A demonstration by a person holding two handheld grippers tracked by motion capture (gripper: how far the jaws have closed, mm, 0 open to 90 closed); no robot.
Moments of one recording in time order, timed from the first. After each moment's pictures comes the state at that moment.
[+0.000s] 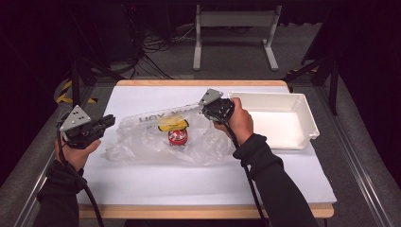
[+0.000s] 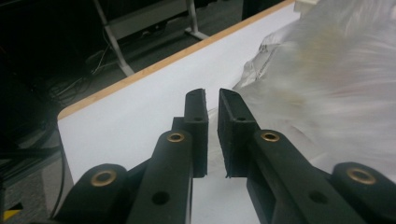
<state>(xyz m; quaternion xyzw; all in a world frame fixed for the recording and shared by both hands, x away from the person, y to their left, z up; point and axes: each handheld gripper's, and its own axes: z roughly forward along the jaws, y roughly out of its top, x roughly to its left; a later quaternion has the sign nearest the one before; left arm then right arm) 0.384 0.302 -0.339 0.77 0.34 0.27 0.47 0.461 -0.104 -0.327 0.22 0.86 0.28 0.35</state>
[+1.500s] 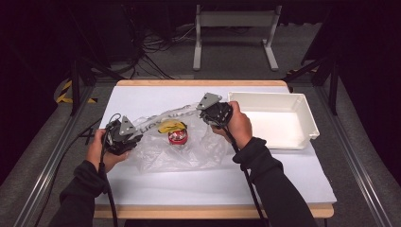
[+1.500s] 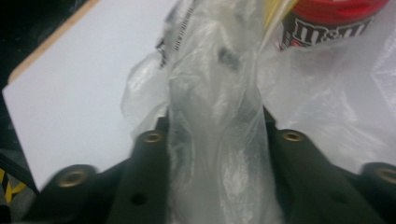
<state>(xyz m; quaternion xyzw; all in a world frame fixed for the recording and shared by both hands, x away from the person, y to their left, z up) 0.399 0.217 -0.371 0.87 0.32 0.27 0.28 0.449 -0.099 -0.328 0.20 0.87 0.30 0.34</state>
